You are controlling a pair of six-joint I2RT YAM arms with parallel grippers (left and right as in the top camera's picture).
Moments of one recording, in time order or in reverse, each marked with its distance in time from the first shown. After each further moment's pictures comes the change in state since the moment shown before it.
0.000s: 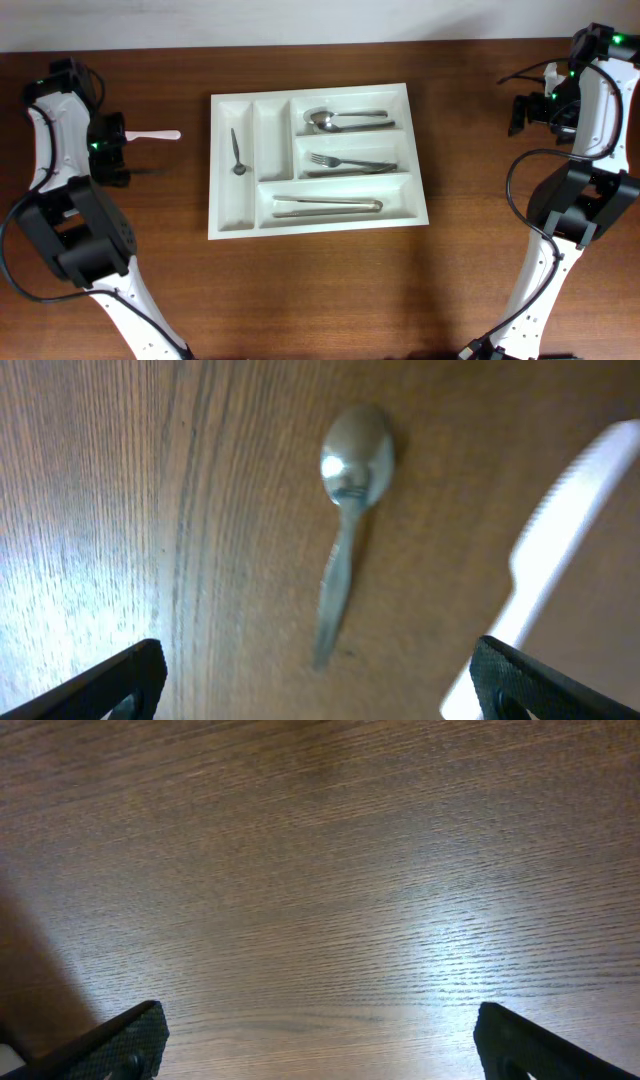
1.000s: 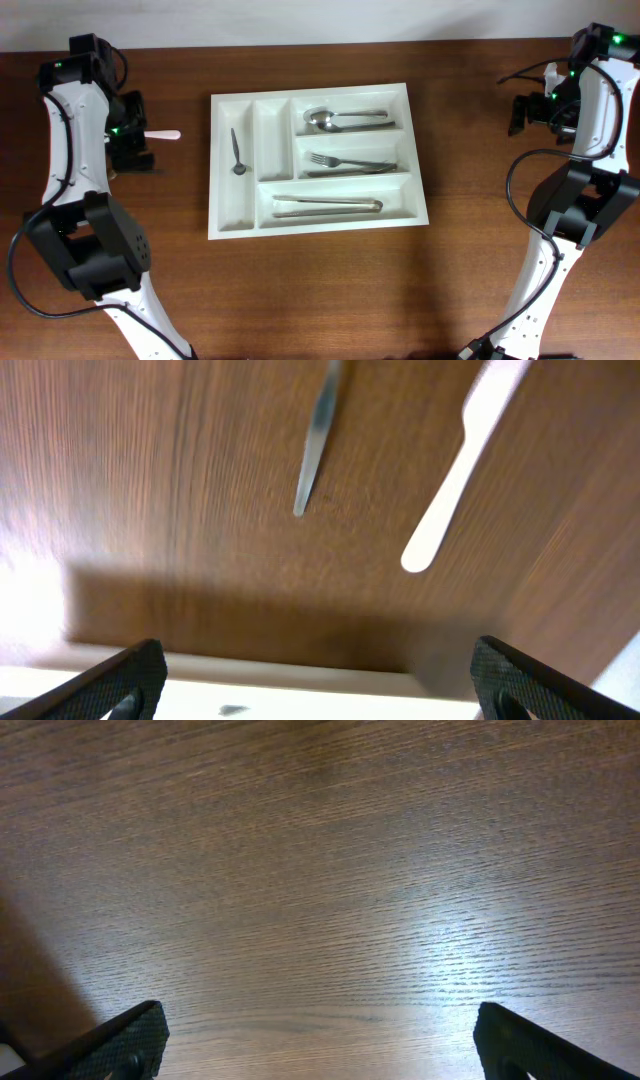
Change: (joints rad) left arm -0.118 -0.148 0.000 -0.053 0.058 -0.204; right arm 0.000 0.000 0.000 0.000 0.000 -0.001
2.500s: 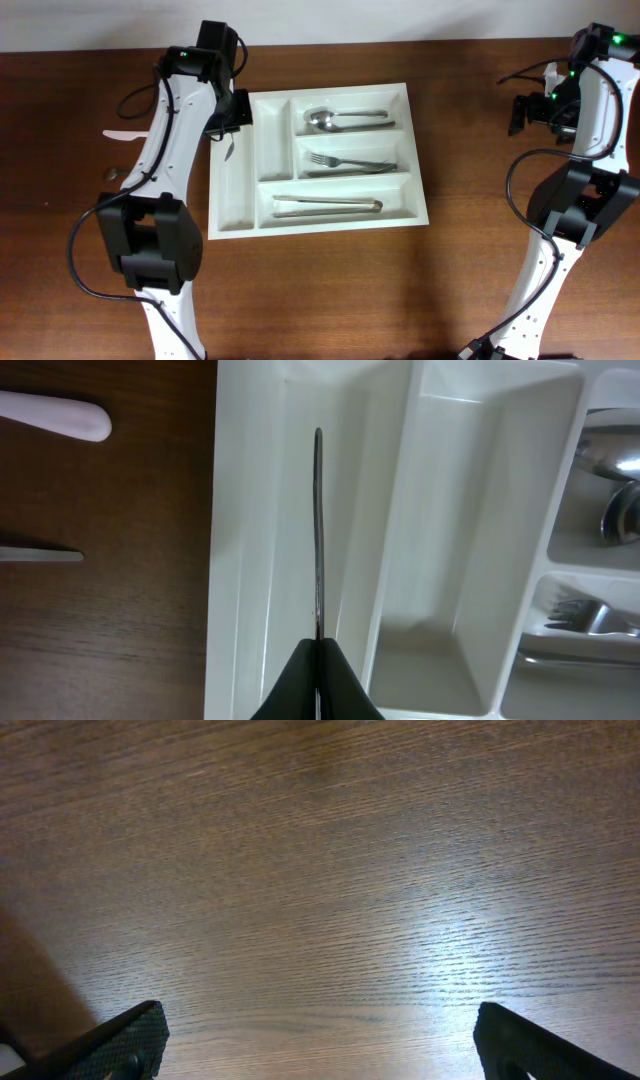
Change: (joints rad) left arm -0.389 0.000 -0.001 0.097 -0.073 1.310; right arm 0.000 0.000 0.000 0.000 0.000 0.001
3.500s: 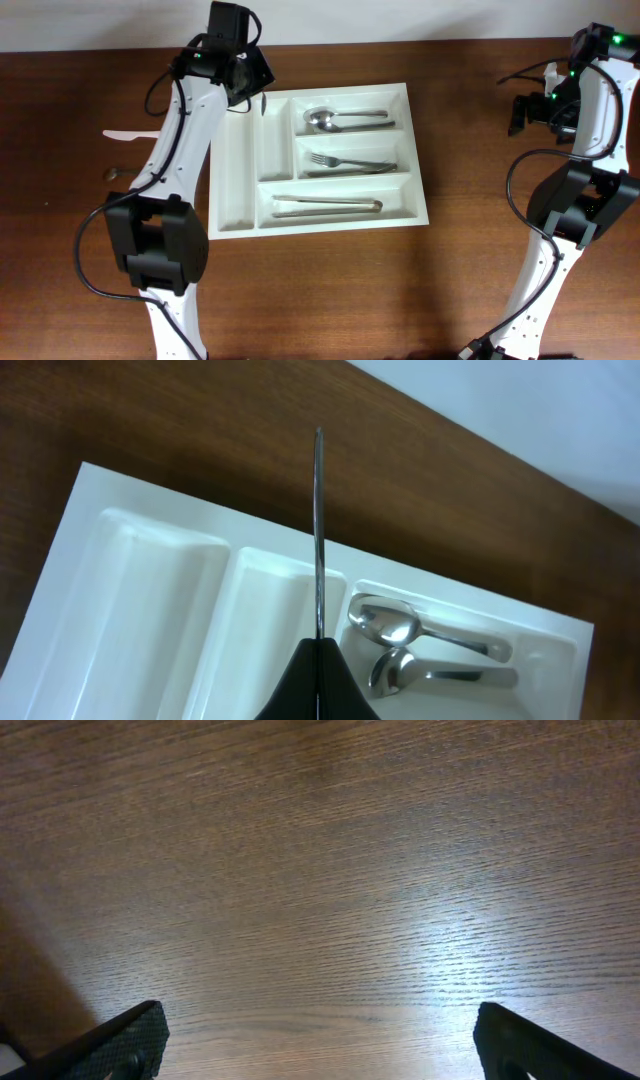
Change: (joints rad) left arm -0.041 0.000 0.000 0.392 0.086 -0.301; right arm 0.000 0.000 0.000 0.000 0.000 -0.001
